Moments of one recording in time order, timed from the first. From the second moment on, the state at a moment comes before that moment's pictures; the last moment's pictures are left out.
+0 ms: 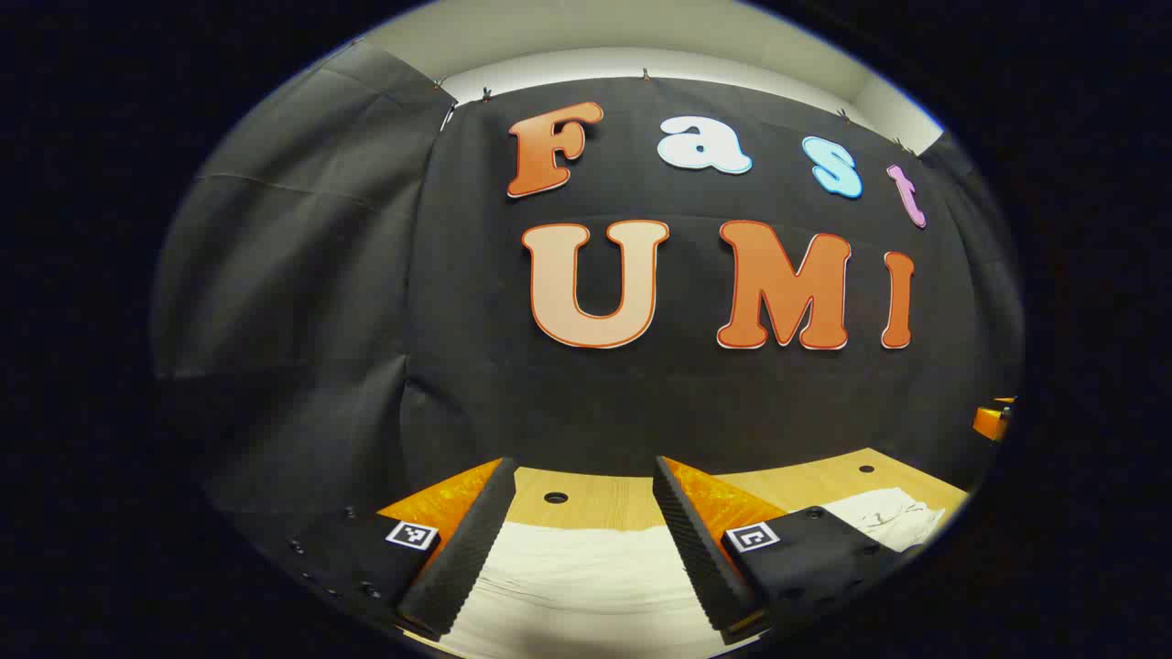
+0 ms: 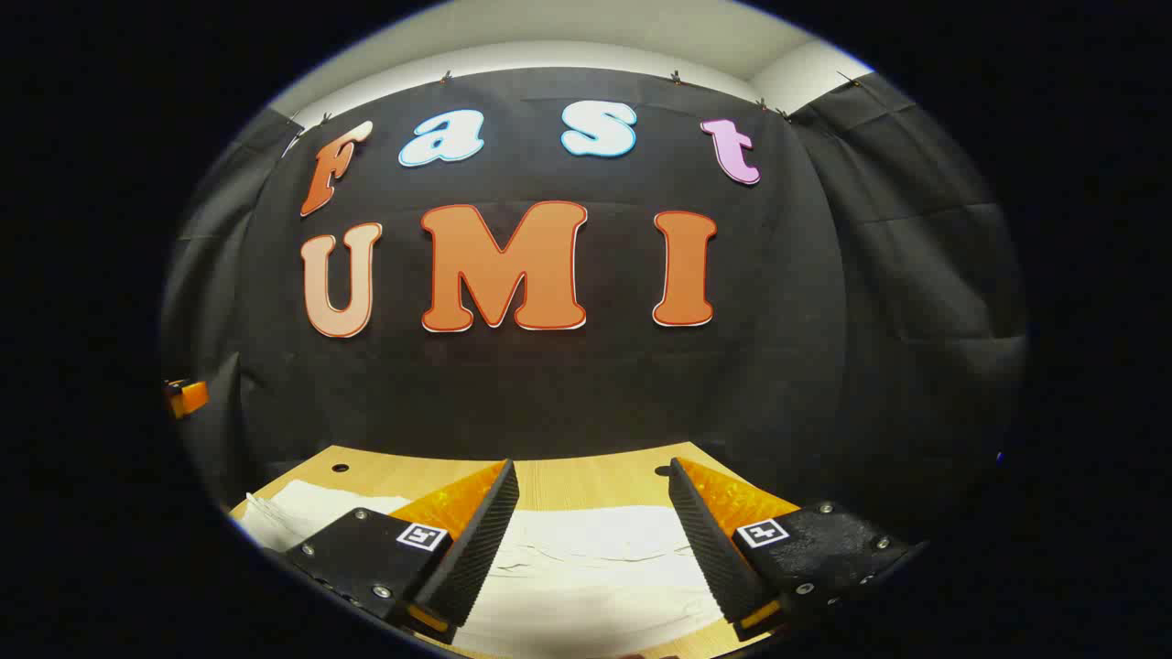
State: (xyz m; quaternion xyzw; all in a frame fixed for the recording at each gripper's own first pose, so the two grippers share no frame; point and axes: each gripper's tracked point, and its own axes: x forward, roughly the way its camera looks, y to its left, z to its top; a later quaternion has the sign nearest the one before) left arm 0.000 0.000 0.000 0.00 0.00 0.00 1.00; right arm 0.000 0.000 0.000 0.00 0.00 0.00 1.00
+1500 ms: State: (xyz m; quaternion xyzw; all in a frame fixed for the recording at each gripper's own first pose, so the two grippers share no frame) left arm 0.018 -0.019 0.005 0.00 0.01 0.00 1.00; right arm 0.024 -0.029 -0.072 0.14 0.16 0.01 0.98
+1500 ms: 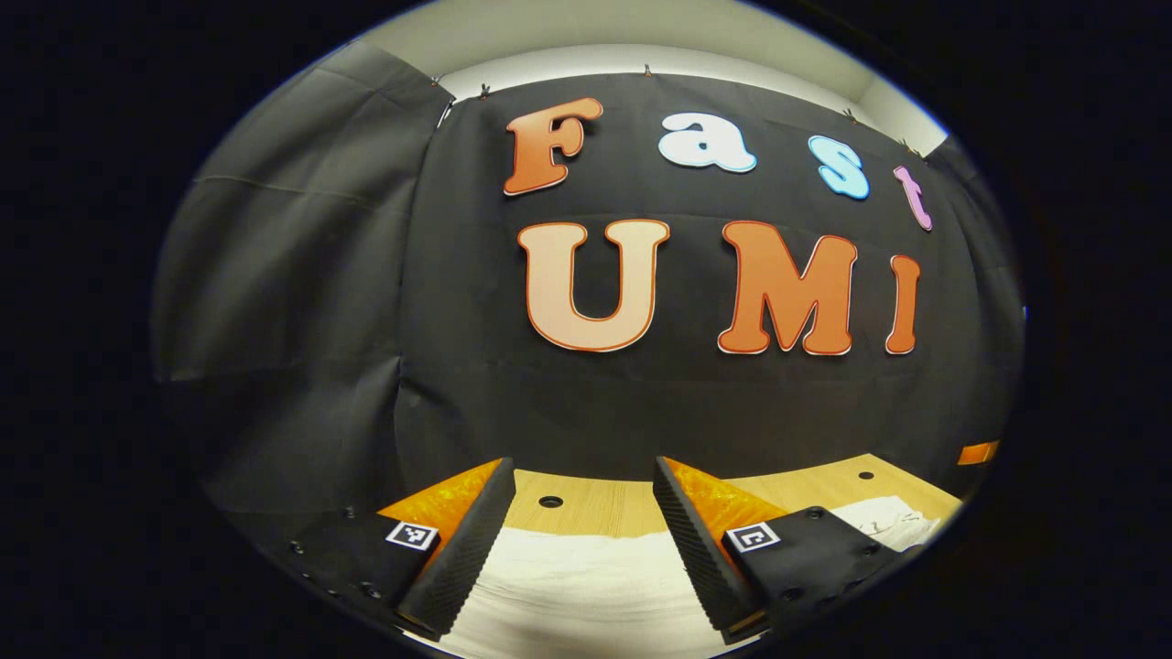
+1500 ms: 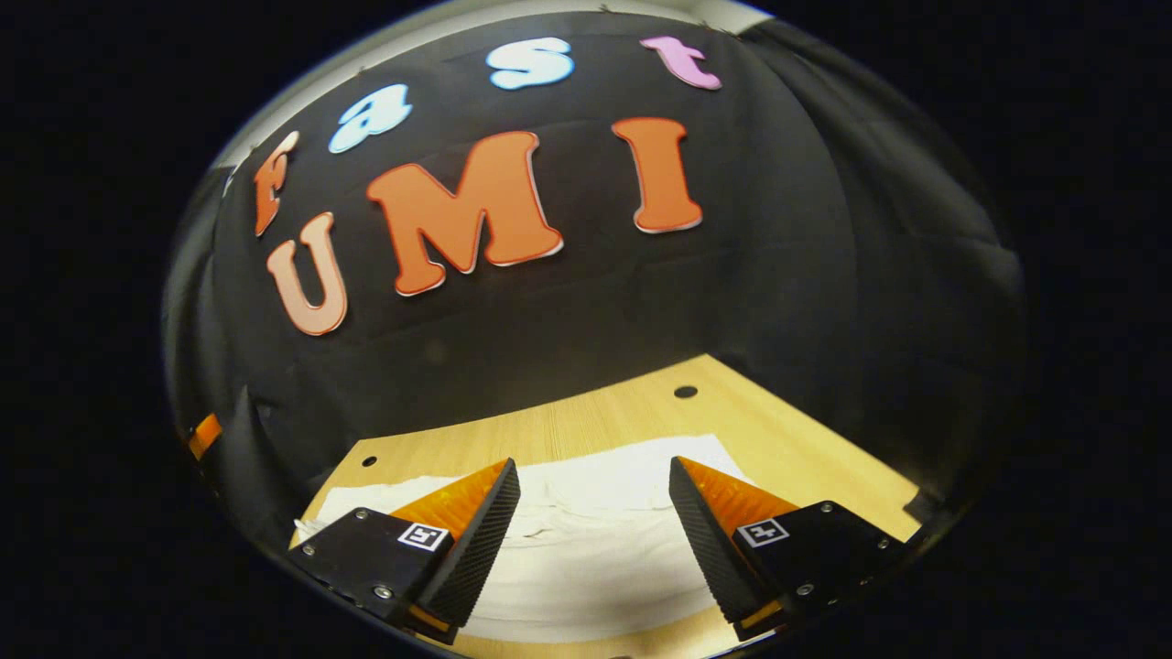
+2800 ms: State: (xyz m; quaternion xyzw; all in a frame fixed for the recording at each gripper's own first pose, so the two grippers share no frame) left arm 0.008 0.014 -0.026 0.00 0.04 0.05 1.00; right arm -0.011 -0.142 -0.296 0.49 0.41 -0.19 0.75
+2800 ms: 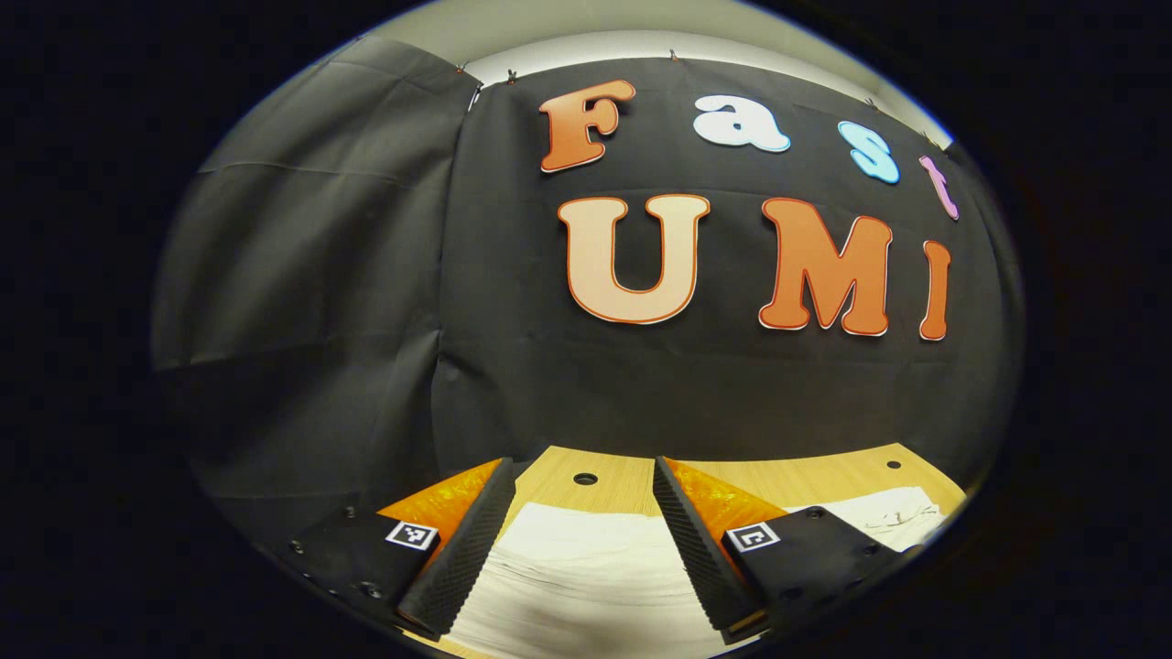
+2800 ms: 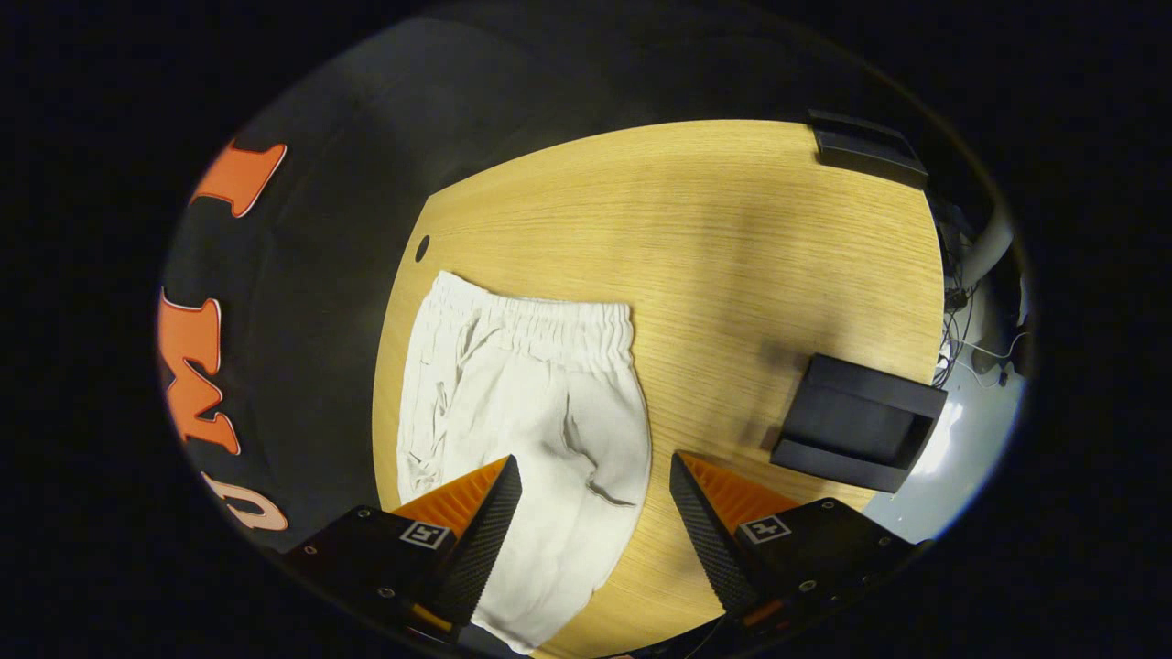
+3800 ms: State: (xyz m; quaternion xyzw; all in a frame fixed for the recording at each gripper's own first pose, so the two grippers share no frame) left arm -0.036 0.091 -0.088 -0.11 0.12 0.12 0.98; right arm 0.020 -0.123 -0.319 0.49 0.44 -0.16 0.73
